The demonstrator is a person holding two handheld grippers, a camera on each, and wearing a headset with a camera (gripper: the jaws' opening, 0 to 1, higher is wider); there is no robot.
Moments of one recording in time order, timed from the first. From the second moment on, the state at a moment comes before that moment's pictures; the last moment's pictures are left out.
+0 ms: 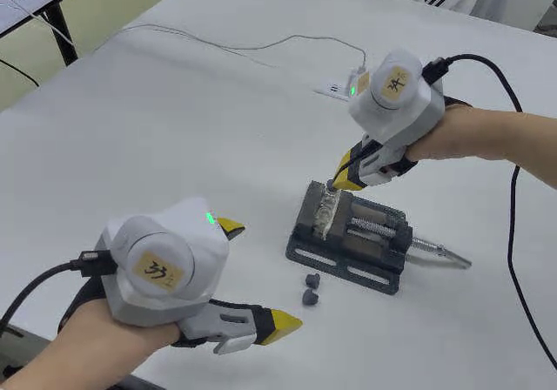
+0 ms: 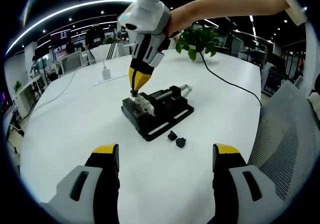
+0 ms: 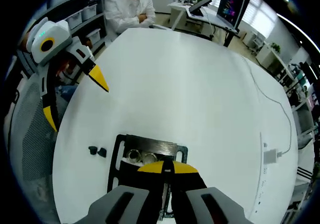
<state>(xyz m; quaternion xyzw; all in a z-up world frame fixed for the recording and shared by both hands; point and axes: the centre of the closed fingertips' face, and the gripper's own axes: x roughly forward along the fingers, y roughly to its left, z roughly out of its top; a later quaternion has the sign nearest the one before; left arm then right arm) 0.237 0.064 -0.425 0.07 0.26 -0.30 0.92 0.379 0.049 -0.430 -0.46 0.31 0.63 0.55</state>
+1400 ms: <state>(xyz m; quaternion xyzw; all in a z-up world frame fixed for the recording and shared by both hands) 0.229 0.074 -0.417 0.09 0.25 -0.31 0.91 0.323 -0.004 -0.427 -0.37 0.29 0.63 0.62</state>
